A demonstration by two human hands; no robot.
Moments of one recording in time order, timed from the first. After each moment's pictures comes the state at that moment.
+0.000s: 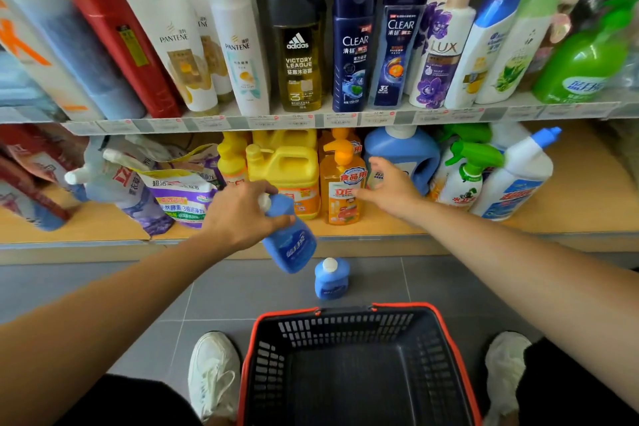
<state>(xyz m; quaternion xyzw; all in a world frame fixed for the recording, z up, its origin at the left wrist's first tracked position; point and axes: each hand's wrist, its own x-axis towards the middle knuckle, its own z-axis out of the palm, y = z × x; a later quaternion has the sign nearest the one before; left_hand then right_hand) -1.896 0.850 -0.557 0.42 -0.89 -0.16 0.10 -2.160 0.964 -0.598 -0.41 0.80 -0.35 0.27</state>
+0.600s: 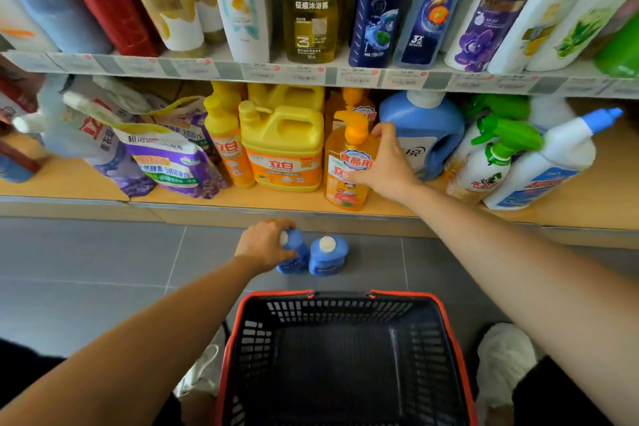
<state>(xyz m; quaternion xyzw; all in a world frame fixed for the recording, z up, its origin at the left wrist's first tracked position) -1.911 0.856 -0.746 0.42 -0.87 -0.24 -0.07 -2.167 0.930 -0.645 -0.45 0.80 -0.34 0.19</state>
